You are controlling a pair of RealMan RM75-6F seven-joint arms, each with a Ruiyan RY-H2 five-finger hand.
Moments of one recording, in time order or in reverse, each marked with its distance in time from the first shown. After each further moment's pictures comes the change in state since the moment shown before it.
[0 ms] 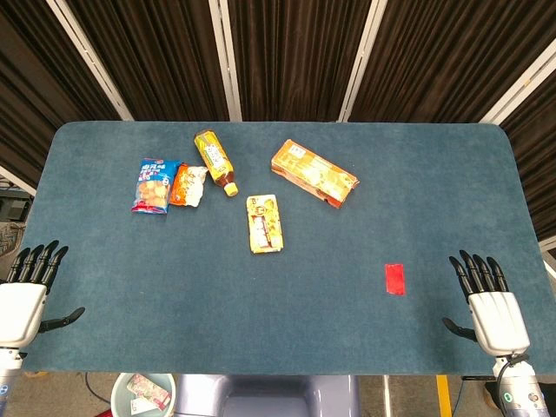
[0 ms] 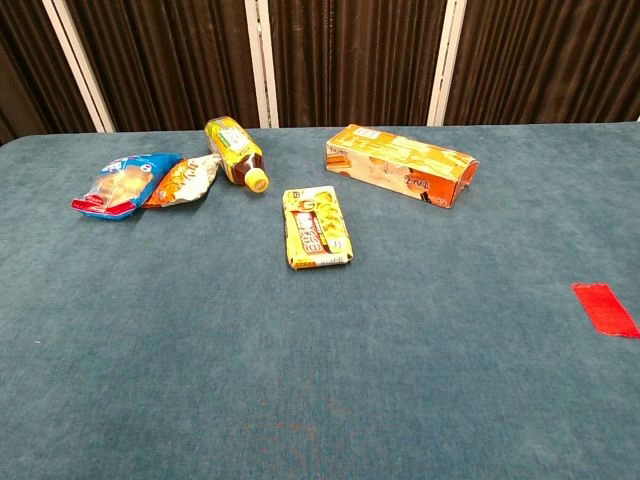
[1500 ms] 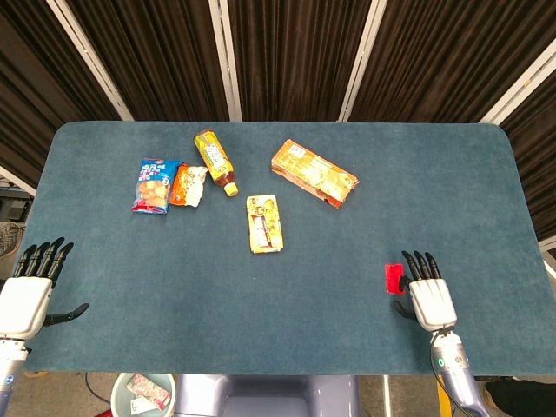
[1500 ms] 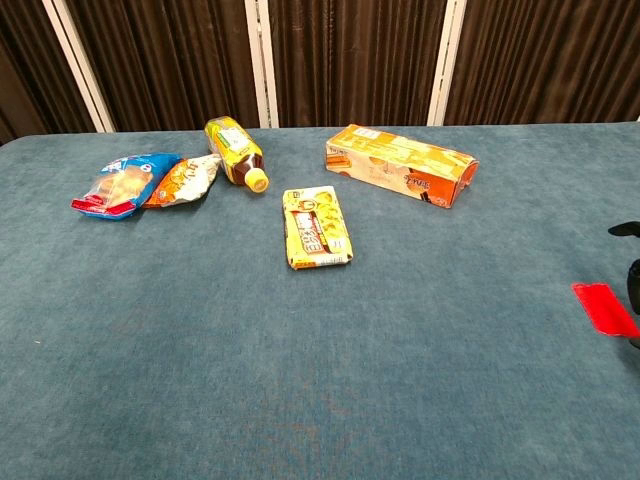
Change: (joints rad) left arm -0.031 -0.010 -0.015 0.016 -0.046 -0.066 -0.019; right arm 0.127 -0.473 0.039 0.529 0.042 -0.158 0.090
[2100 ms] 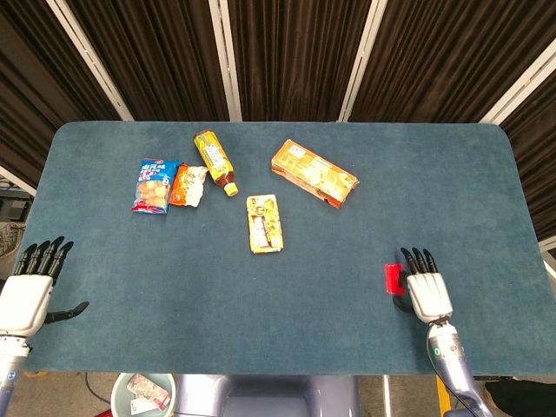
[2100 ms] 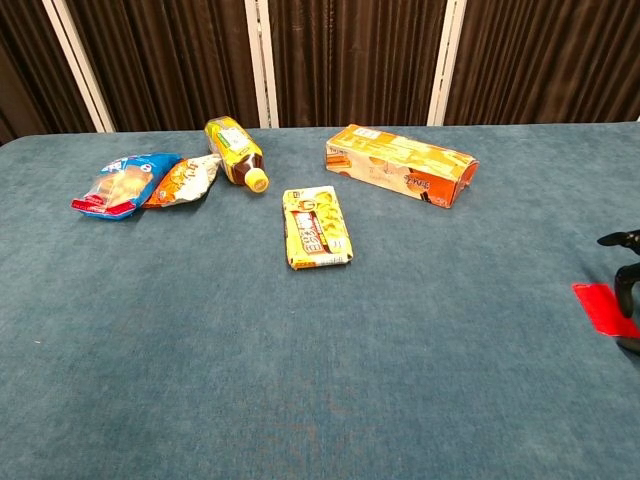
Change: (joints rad) left arm -0.010 -0.009 -0.007 0.011 -0.029 -0.022 0.008; right arm 0.044 -0.050 0.013 0.107 0.043 -0.078 0.027
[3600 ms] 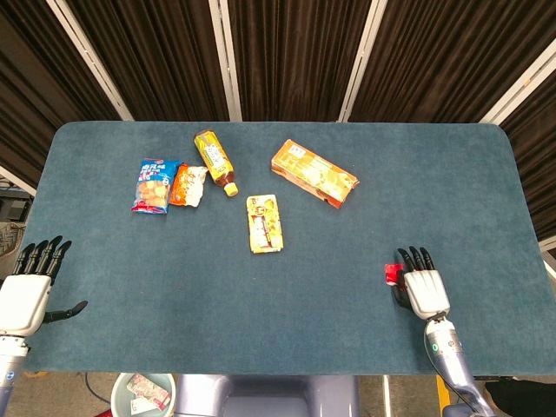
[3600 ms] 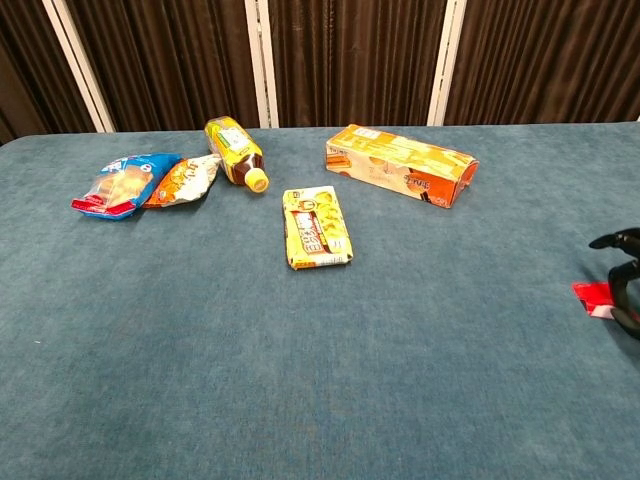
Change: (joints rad) left arm 0.000 -0.003 0.002 0.009 0.000 0.011 -0.010; right arm 0.036 0.013 -0.001 -0.013 0.022 -0.028 -0.017
